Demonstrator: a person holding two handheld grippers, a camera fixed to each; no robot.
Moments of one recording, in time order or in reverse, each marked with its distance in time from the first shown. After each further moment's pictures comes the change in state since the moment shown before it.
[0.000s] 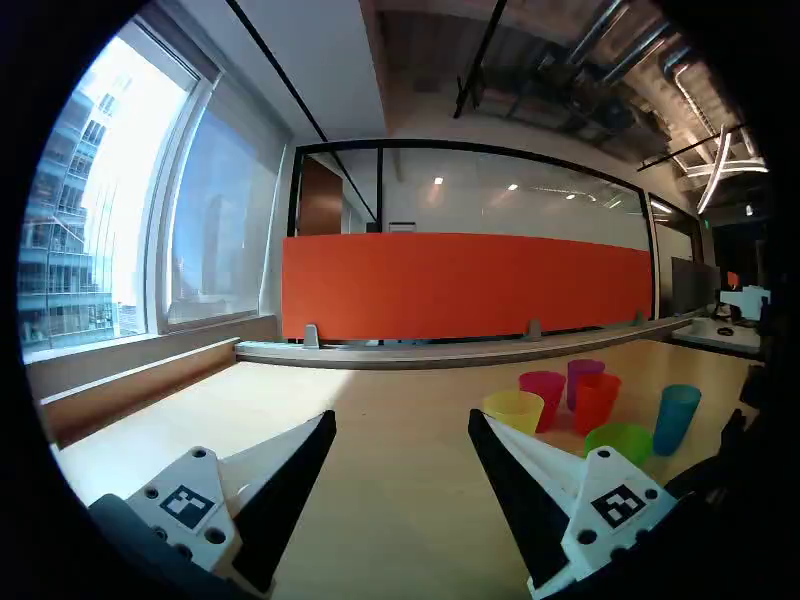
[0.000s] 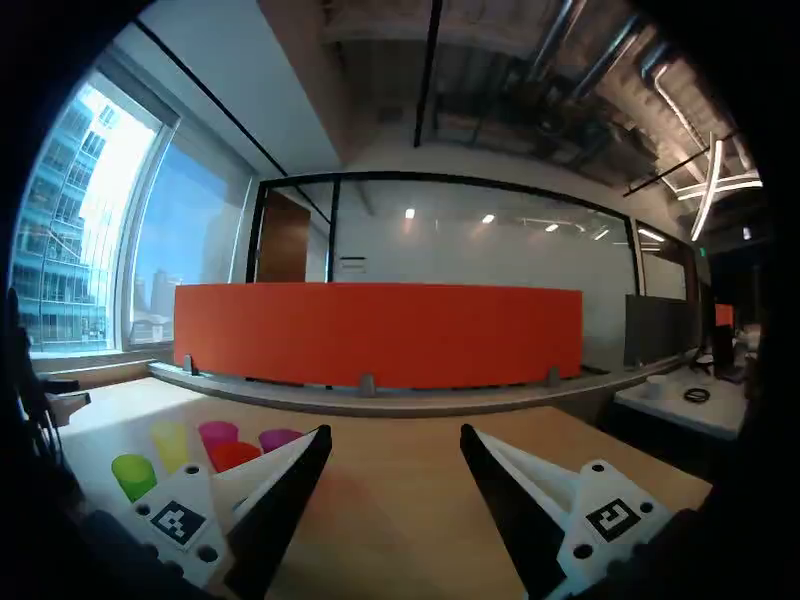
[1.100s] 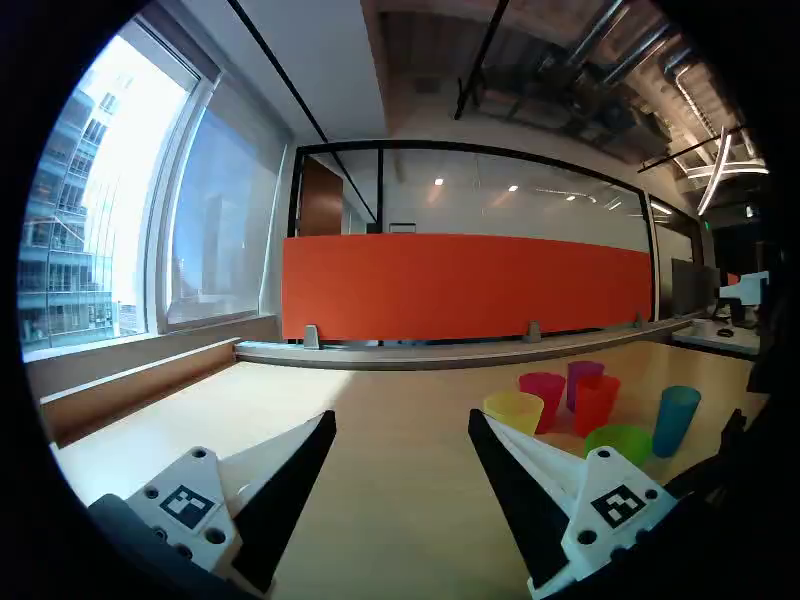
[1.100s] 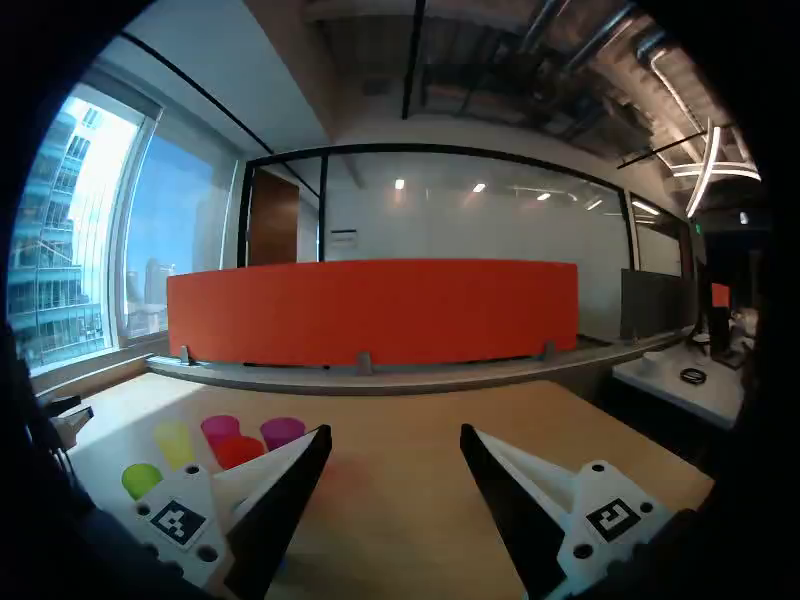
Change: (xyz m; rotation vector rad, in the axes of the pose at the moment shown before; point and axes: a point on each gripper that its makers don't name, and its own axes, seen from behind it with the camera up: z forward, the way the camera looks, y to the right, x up) left arm 0.000 0.000 -0.001 0.000 0.002 -0.004; right arm 0.005 0.000 0.000 -0.025 -0.118 0.033
